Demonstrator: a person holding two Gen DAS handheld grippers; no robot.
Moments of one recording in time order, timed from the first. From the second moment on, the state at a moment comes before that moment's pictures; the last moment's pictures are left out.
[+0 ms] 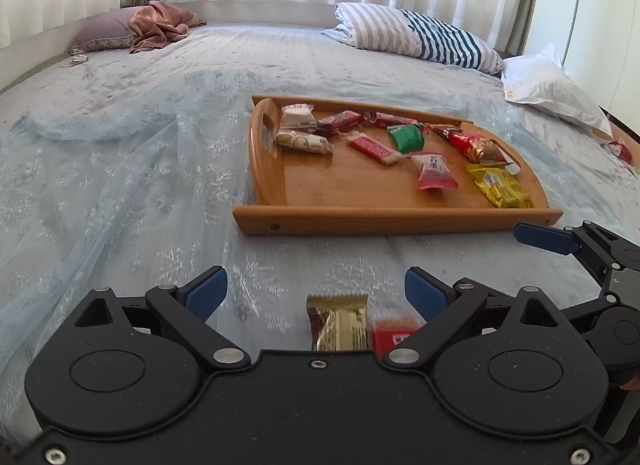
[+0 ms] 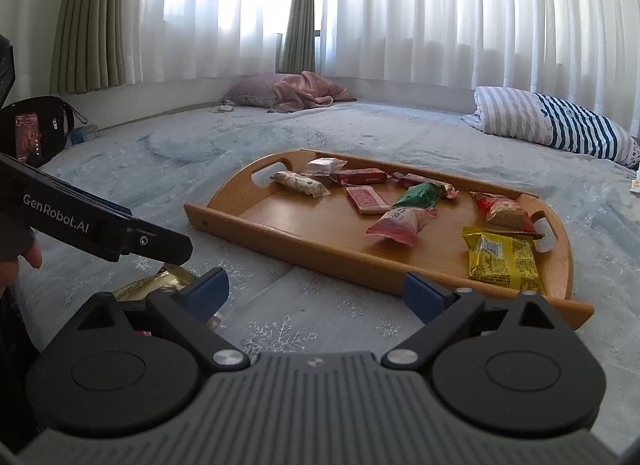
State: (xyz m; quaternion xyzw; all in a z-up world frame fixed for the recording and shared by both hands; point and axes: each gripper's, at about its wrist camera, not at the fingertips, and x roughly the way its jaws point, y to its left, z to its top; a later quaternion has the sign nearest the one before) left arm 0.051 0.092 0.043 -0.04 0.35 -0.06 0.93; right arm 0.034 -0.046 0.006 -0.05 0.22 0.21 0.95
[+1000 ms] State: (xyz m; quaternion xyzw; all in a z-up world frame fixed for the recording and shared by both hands) left arm 0.013 0.086 0.037 -0.04 0.38 -0.09 0.92; right arm -0.013 -0.013 -0.011 -0.09 0.22 0.28 0.93
